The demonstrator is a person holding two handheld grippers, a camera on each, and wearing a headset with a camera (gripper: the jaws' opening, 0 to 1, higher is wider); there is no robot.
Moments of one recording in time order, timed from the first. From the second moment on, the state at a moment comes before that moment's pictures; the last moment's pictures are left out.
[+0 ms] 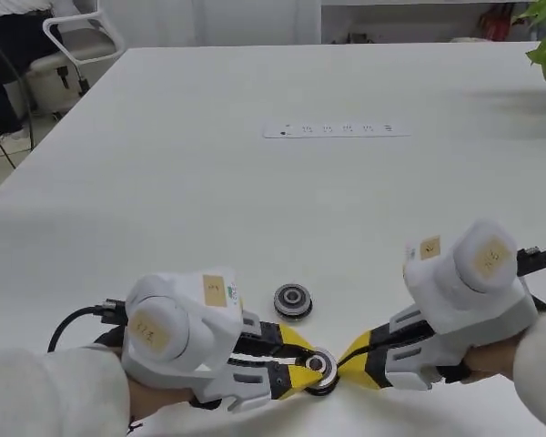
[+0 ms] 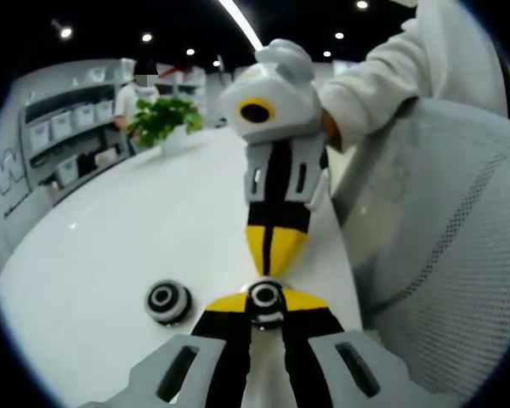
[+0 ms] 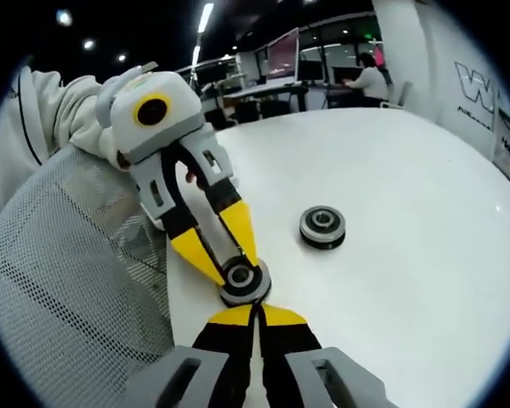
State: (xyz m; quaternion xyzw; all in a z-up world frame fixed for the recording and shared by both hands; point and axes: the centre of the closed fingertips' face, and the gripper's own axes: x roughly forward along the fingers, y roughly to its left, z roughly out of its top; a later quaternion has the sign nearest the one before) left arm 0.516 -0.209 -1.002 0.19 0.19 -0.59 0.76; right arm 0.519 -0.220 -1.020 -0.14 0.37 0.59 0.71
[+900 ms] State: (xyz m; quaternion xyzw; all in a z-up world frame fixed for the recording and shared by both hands) left arm 0.513 -0.213 -1.001 0.18 0.19 -0.60 0.76; right arm 0.517 -0.221 -1.007 0.04 0.44 0.54 0.72
